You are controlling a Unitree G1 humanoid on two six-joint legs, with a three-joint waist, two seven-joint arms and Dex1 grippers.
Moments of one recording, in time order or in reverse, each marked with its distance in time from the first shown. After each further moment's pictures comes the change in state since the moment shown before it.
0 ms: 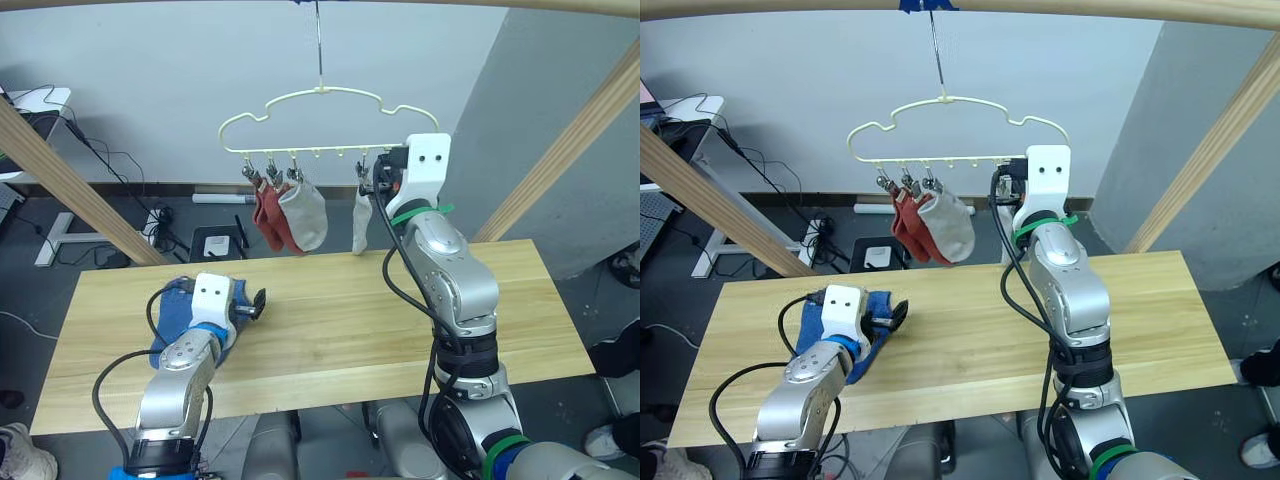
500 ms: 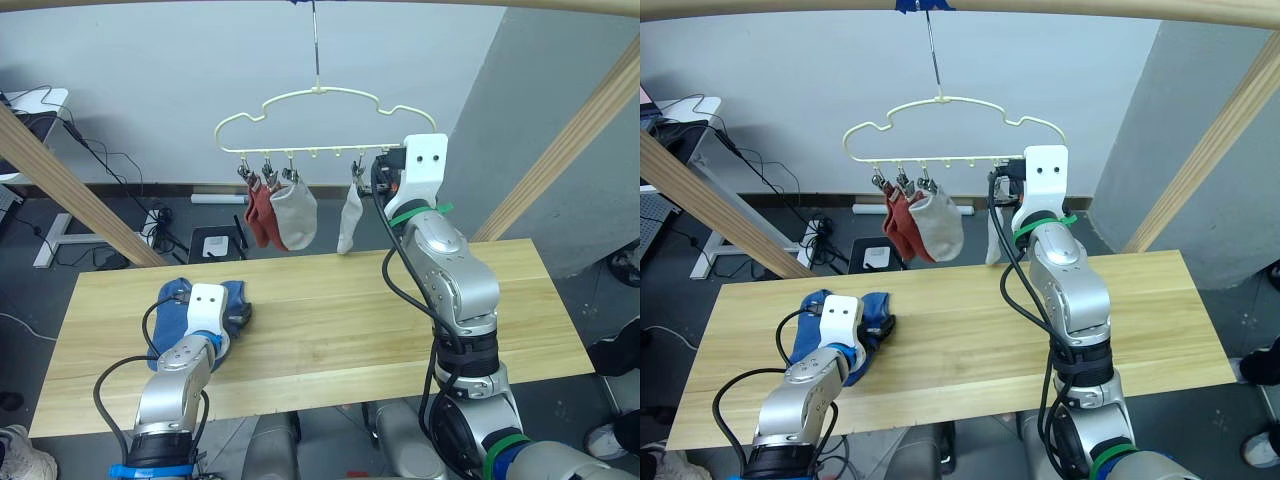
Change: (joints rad) left arm -0.020 0.009 0.015 0.080 0.009 0.057 0.007; right arm -0.004 -0.003 0.001 0.000 0.000 0.018 0.015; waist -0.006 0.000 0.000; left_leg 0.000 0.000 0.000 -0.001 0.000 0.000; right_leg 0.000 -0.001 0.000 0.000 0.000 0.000
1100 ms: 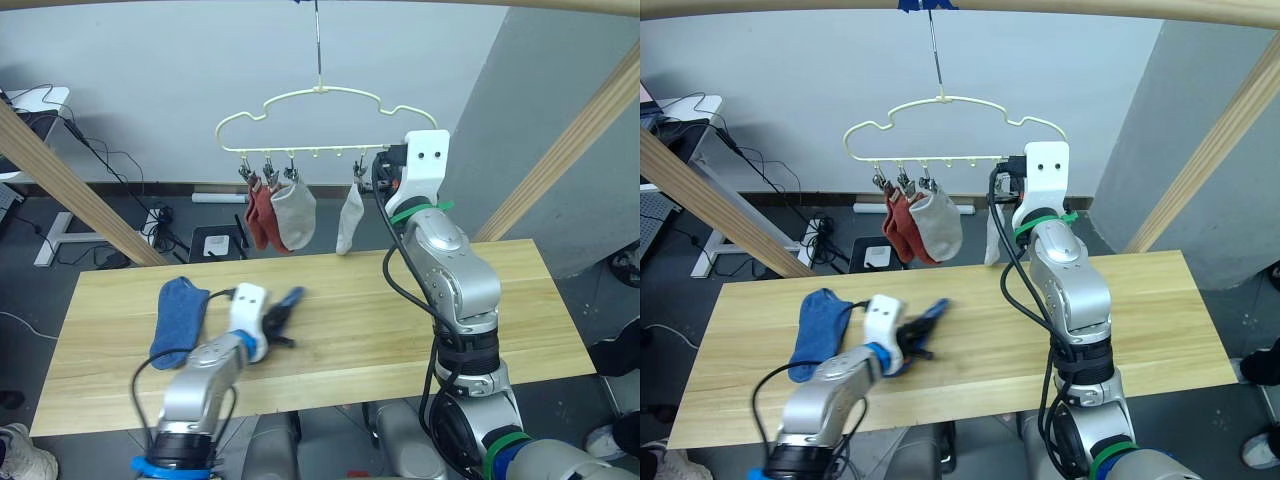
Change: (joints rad) left arm -0.045 -0.076 -0.213 -0.137 -0.112 0.075 -0.255; right arm -0.013 -0.005 -0.003 0.000 0.000 0.001 -0.002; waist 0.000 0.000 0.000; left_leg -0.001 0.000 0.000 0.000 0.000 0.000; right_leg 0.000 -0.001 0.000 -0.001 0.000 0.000
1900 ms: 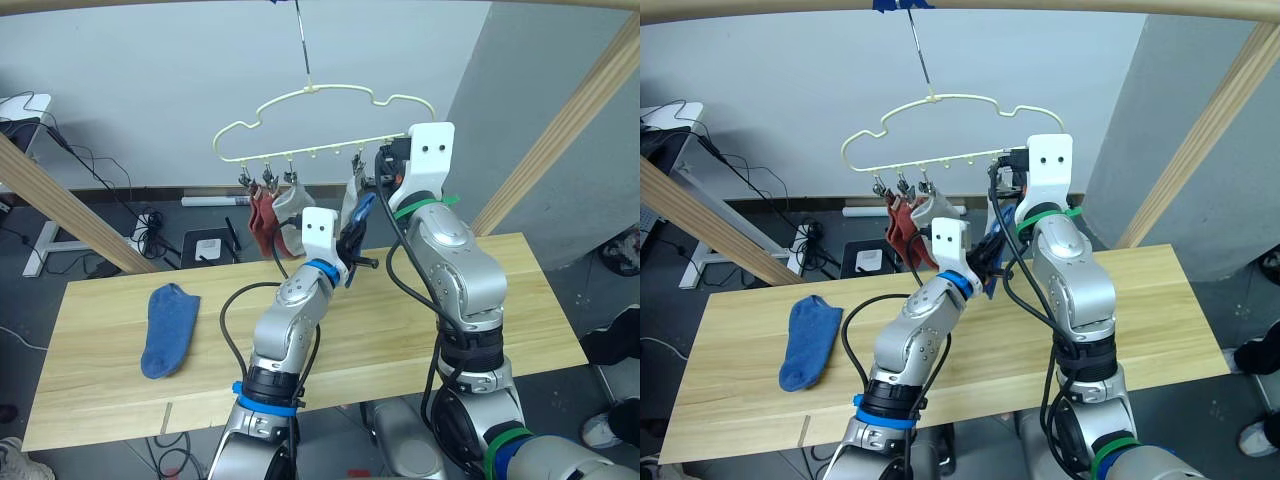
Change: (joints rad) left arm -0.332 -0.359 -0.040 0.107 0.014 -0.194 0.297; right arm -0.021 -0.013 -0.007 -0.023 0.000 0.039 -0.002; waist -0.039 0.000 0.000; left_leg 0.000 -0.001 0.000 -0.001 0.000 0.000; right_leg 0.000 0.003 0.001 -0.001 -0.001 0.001
